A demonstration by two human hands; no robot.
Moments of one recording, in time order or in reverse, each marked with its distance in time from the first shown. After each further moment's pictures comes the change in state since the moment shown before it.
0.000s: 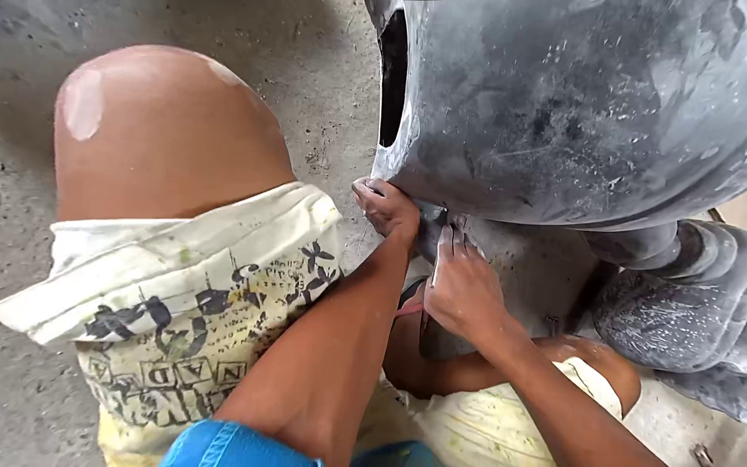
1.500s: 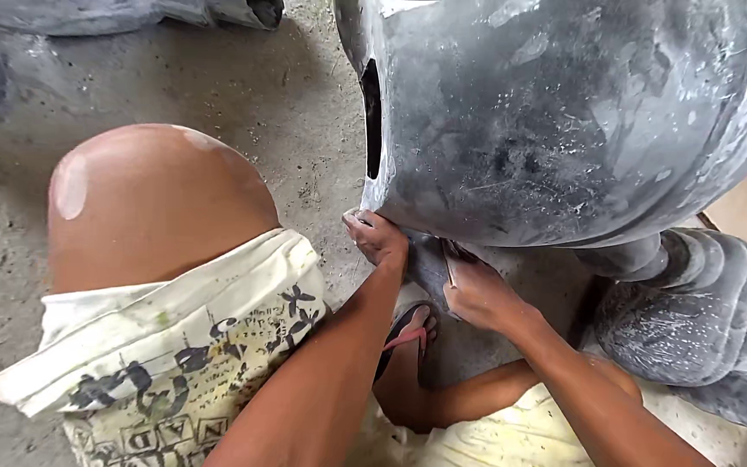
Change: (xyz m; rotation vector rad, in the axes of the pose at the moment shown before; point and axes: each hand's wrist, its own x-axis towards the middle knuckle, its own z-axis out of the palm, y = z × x) left_hand -0.002 0.007 -0.001 0.009 -0.037 -0.021; right_hand 0.031 0.068 -0.005 0.203 -0.100 -0.170
